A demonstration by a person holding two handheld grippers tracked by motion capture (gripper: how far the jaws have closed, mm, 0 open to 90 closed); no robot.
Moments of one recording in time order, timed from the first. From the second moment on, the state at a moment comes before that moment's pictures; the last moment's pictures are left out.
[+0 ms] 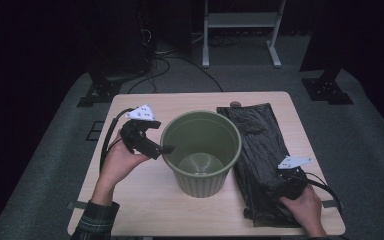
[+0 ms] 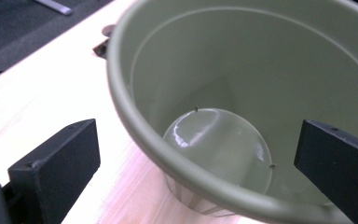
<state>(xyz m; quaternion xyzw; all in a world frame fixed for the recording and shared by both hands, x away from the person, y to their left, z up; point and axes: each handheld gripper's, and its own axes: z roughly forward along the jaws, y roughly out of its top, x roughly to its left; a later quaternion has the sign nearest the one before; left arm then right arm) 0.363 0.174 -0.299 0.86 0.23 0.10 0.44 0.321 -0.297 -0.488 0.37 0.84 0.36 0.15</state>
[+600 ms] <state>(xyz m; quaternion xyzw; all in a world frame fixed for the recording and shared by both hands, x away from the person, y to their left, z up) 0.336 0.204 -0.293 0.85 0.24 0.12 0.45 0.321 -0.297 -0.488 0.37 0.84 0.36 0.15</state>
